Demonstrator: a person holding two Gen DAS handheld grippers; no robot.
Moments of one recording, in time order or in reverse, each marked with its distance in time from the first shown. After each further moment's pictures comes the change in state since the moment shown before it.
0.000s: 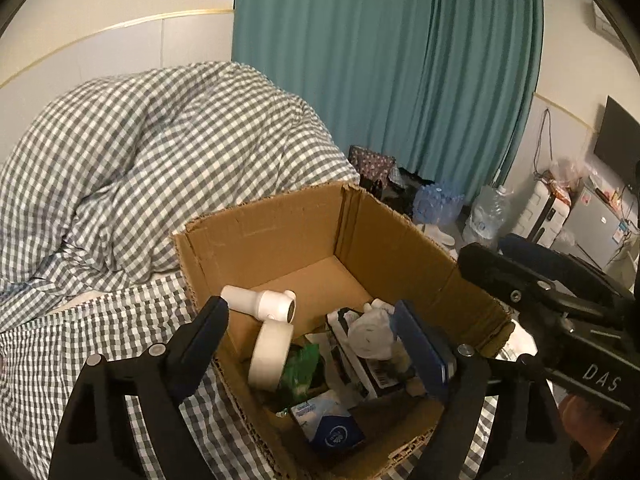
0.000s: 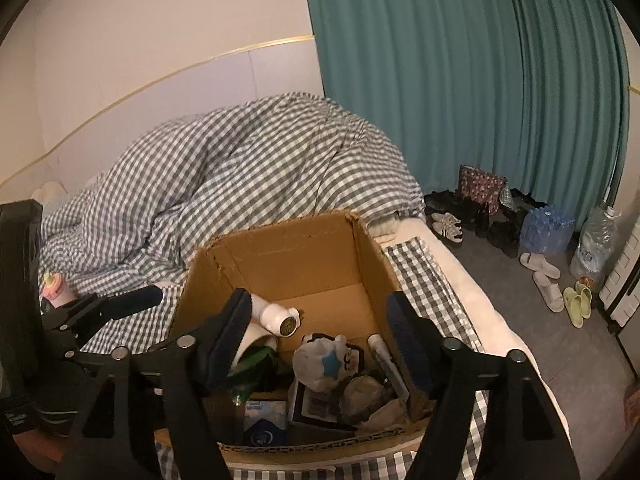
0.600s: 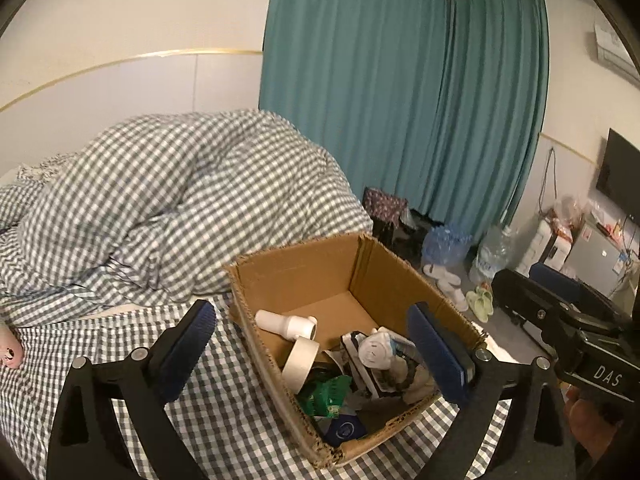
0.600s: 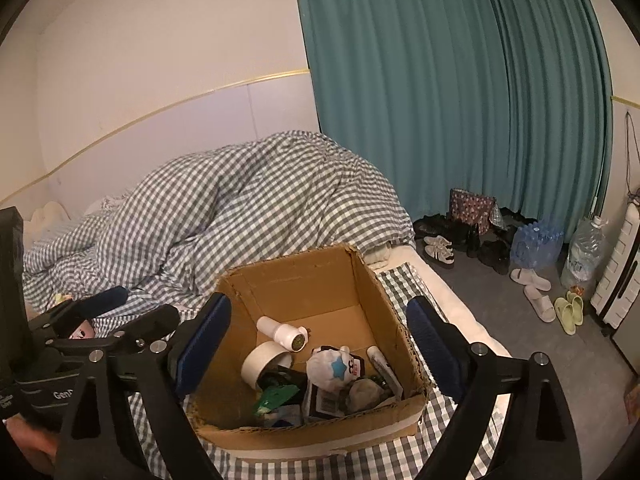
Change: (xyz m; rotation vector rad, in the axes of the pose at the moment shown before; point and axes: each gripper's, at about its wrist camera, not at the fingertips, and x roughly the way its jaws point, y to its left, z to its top) left arm -0.084 0.021 0.002 -0.059 -0.151 0.042; right arm -0.065 0.021 0.010 0.006 -0.098 -0.019
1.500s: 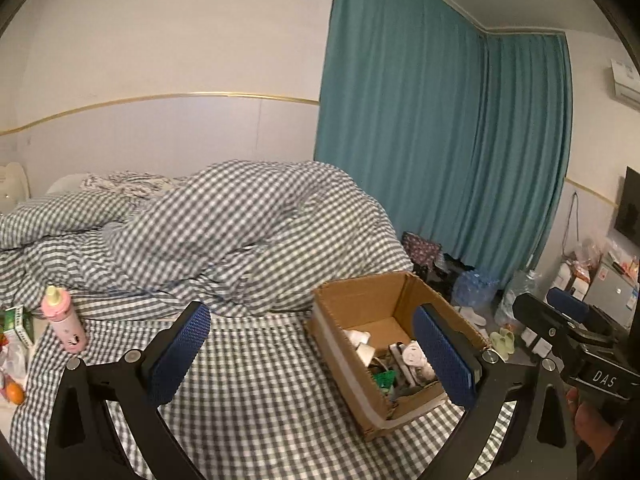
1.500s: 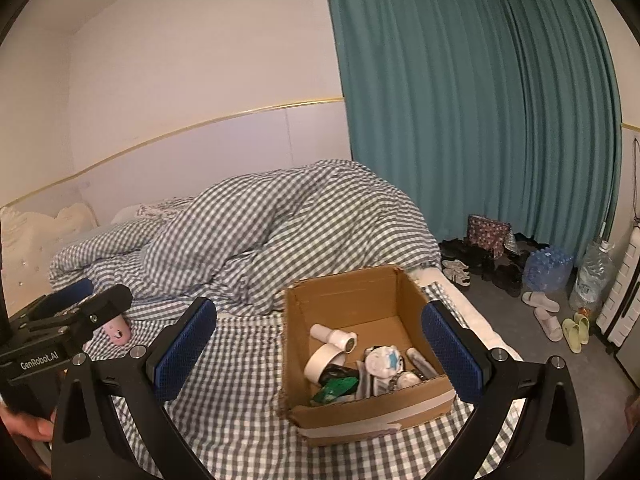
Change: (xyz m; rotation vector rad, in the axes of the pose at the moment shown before) left arm -0.142 0.066 -0.013 -0.079 -0.145 0.141; right arm -0.079 0.079 0.000 -0.050 -0.069 0.069
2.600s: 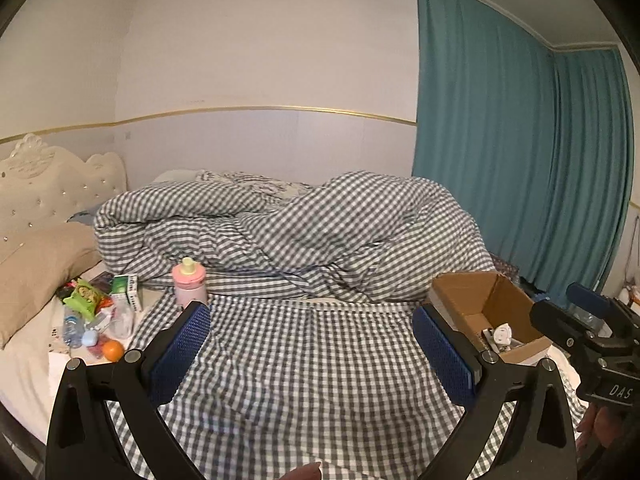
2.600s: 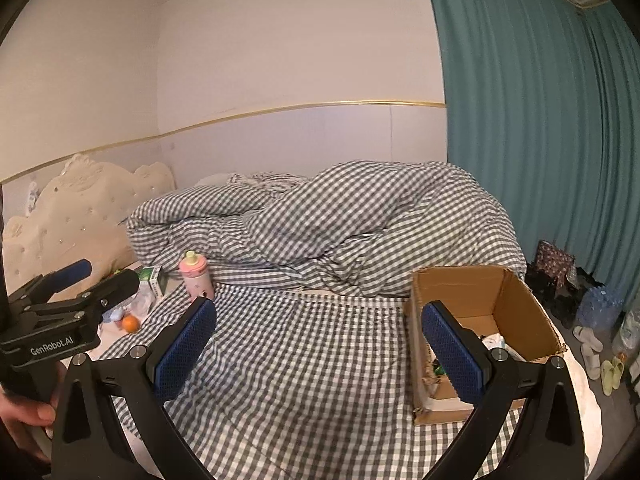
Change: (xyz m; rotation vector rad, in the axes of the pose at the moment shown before) left arm -0.131 0.114 -0.053 -0.078 -0.064 0.311; right arm -0.037 0.147 -0.045 -0.173 0.013 0.247
